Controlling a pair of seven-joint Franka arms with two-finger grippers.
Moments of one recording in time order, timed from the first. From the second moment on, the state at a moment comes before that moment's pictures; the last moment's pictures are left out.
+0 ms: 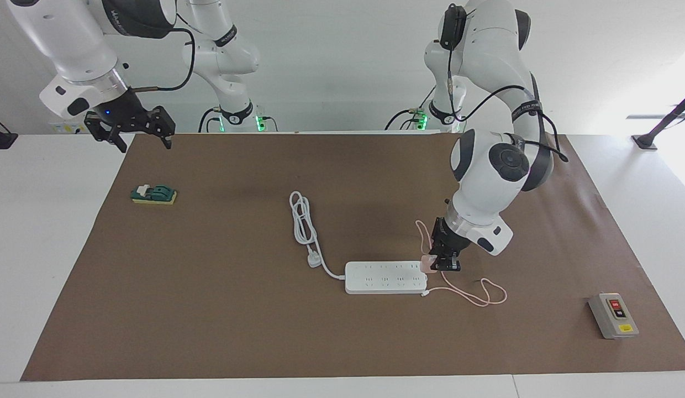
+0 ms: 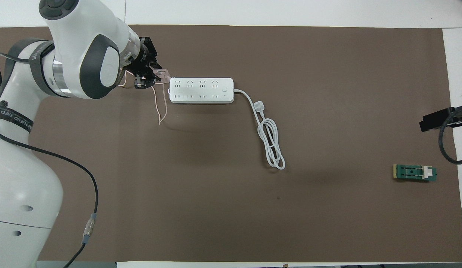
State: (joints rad) left arm -0.40 0.54 0.08 -1.35 -0.17 1.98 -1.73; right arm -0.03 -0.03 -0.04 -1.61 -0.03 1.51 -0.17
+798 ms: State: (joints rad) left arm -0.41 0.48 0.08 -1.45 -0.18 1.99 -1.69; right arm -0.03 -0.03 -0.04 -1.61 -0.03 1.51 -0.17
